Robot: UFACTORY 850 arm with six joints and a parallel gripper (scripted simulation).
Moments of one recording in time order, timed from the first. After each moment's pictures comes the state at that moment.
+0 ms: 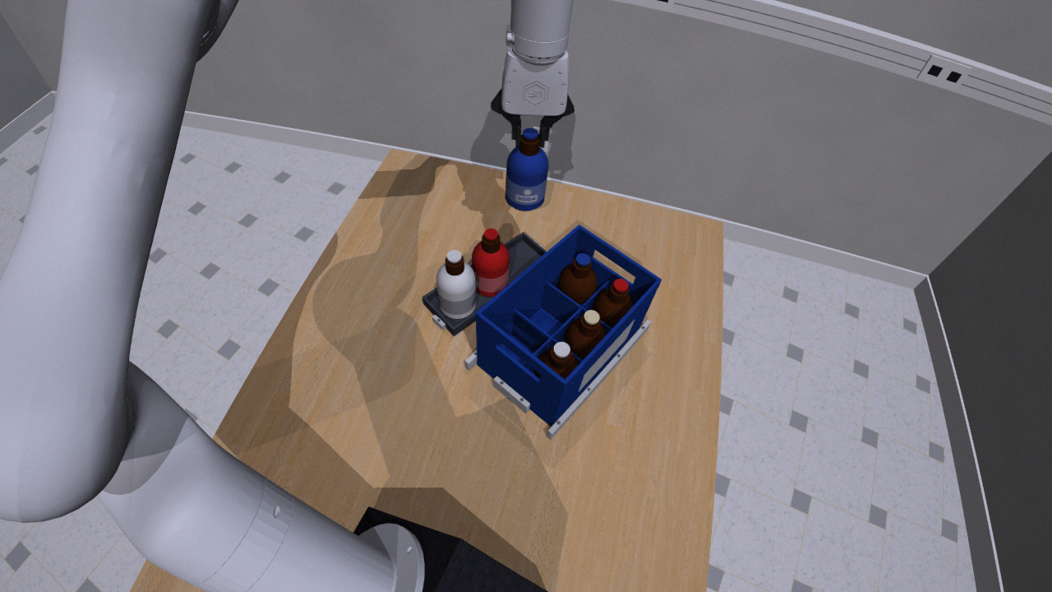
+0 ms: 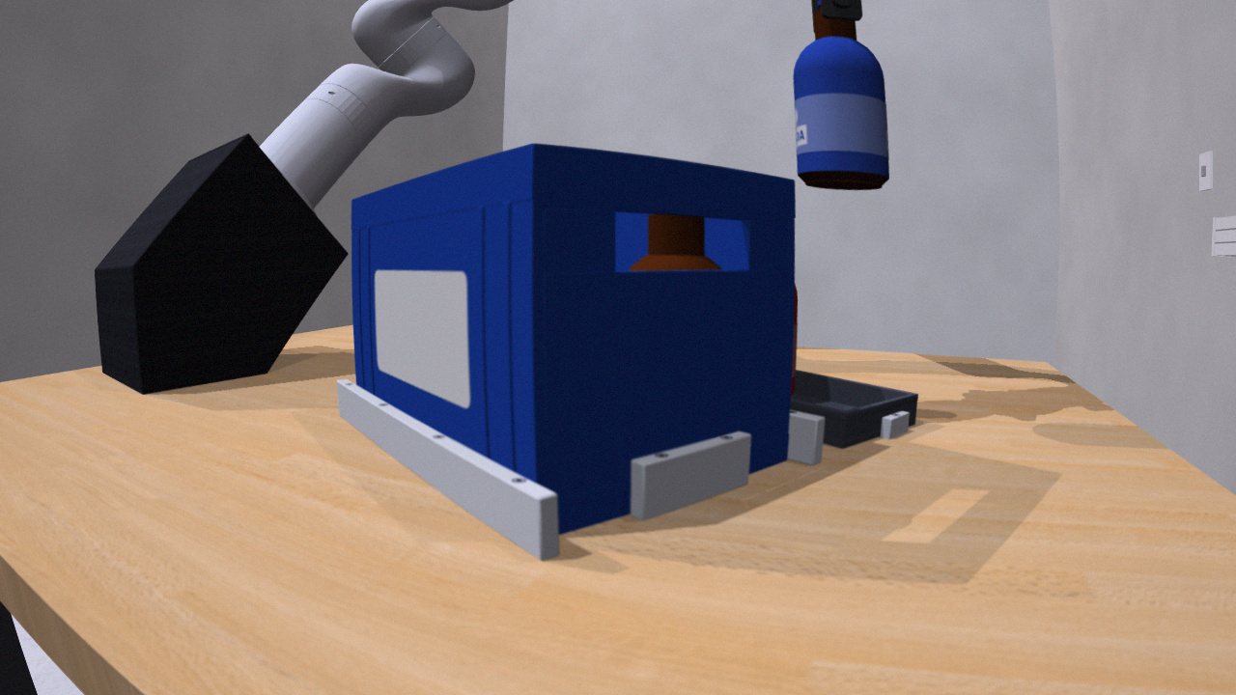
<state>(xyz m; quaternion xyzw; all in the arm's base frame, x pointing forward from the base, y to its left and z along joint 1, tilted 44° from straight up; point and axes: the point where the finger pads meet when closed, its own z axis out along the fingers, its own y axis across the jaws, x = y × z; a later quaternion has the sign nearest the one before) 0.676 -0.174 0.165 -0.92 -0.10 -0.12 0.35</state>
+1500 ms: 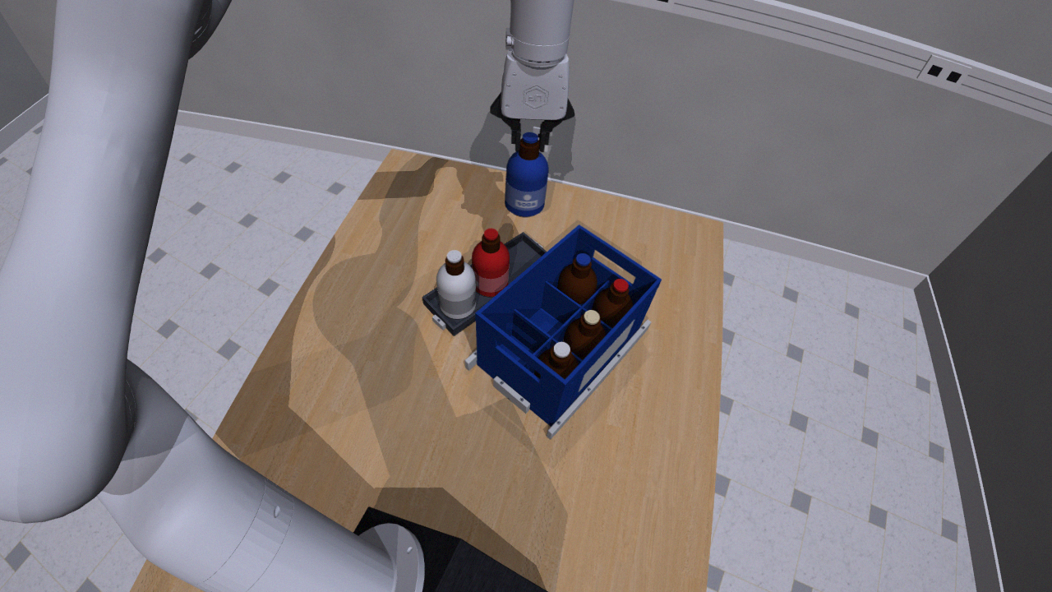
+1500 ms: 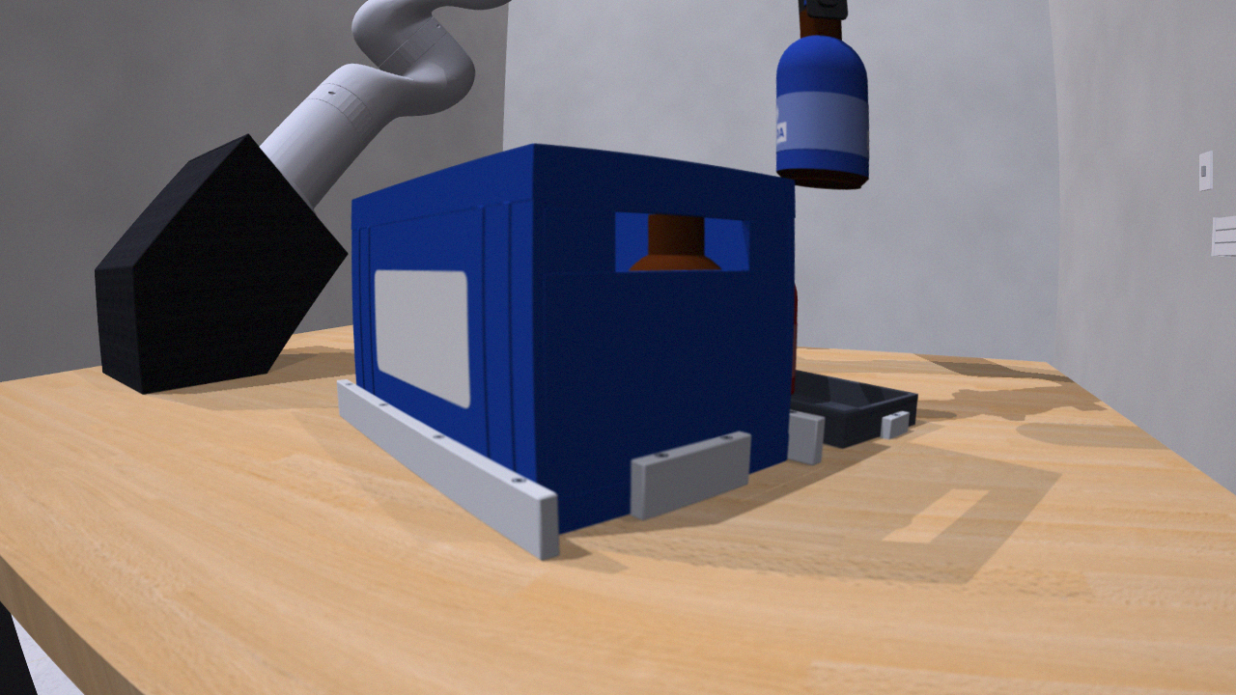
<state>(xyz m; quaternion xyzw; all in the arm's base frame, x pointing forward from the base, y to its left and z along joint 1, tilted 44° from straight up) 0.665 -0.174 0.162 -0.92 -0.10 -0.12 0.35</state>
